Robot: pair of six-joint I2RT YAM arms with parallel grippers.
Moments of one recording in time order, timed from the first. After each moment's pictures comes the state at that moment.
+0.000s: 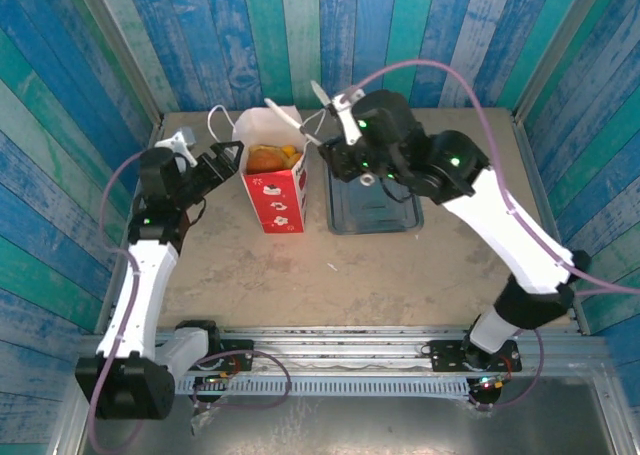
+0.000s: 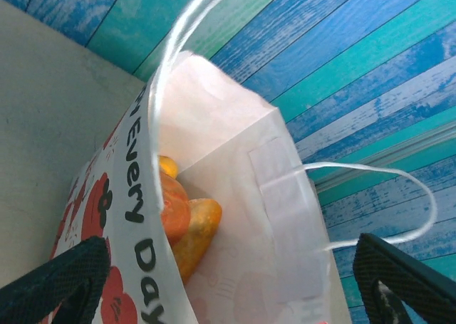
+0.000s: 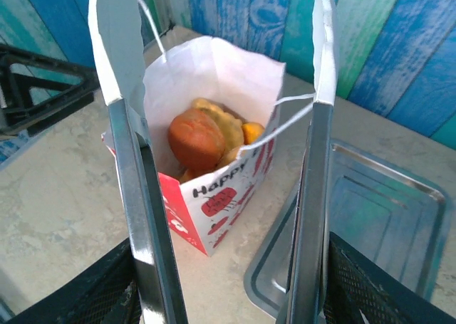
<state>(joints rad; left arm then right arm) 0.01 0.98 0.93 -0.23 0.43 -0.70 0.93 1.60 2.11 -1.07 0.27 0.21</state>
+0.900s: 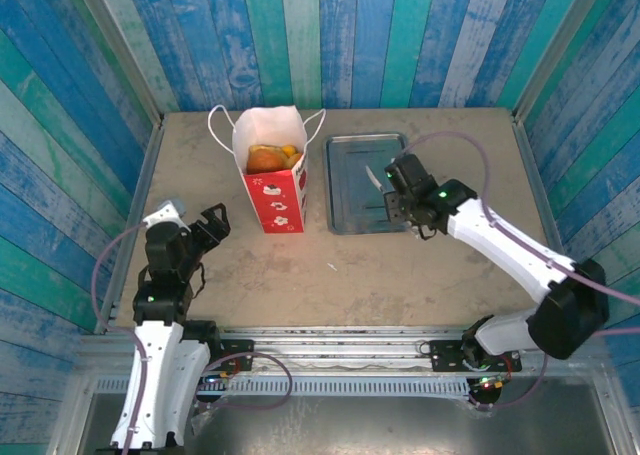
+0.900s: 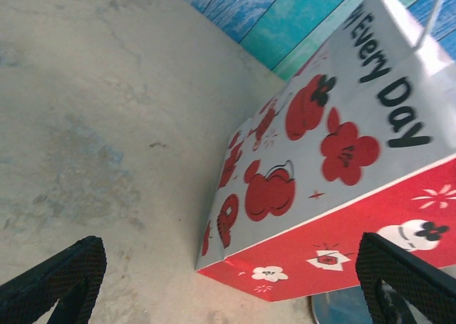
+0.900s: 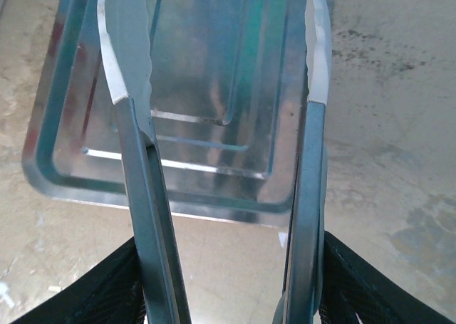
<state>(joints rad) 0.01 0.49 0.50 -0.41 0.09 -0.65 0.63 1.41 1.15 -0.75 0.32 0.34</state>
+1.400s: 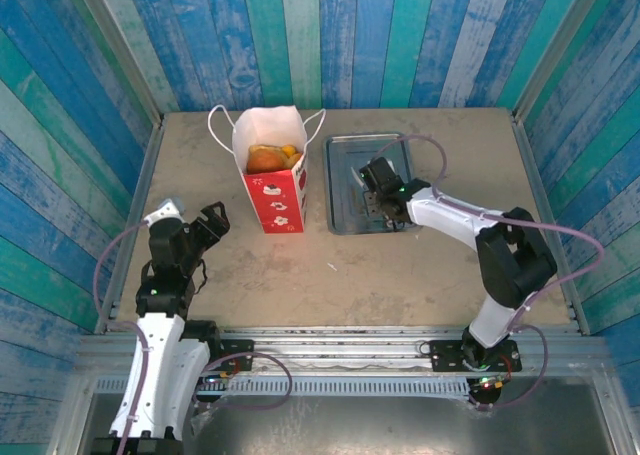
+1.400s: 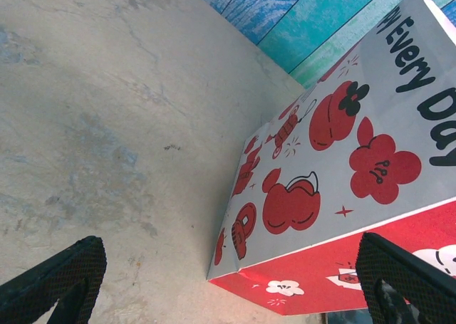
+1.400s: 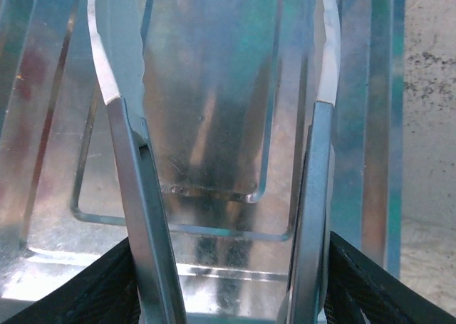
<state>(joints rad) 0.01 0.54 0.49 -0.36 0.05 -0.67 0.61 1.74 1.14 -0.43 0.37 0.31</state>
